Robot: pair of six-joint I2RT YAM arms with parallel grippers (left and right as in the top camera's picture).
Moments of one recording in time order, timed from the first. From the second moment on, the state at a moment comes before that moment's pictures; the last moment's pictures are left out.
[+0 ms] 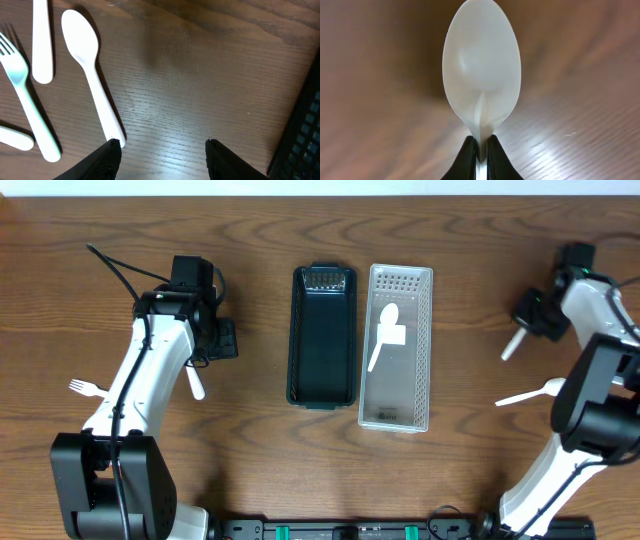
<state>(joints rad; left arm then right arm) -0.06 1.65 1.23 -0.94 -0.04 -0.20 -0.24 2.05 1.52 -0.76 0.03 0.39</state>
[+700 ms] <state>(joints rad) -0.06 1.65 1.23 -0.94 -0.04 -0.20 0.31 1.96 1.68 -0.98 0.01 0.37</state>
